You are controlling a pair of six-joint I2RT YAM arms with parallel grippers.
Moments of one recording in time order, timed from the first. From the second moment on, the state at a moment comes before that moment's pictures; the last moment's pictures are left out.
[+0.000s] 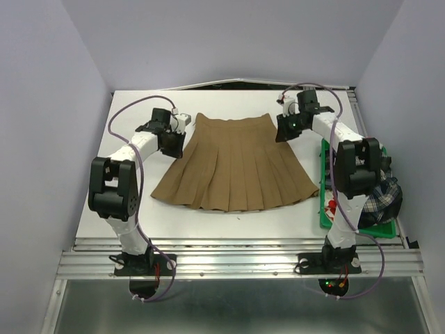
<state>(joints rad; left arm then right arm) -0.17 1.74 1.24 -0.48 0.22 0.16 0.13 2.02 1.66 -0.57 -0.46 -0.17</state>
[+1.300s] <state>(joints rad) -0.22 1.75 1.51 -0.53 0.23 0.34 0.27 1.92 1.58 -0.58 -0.48 0.04</state>
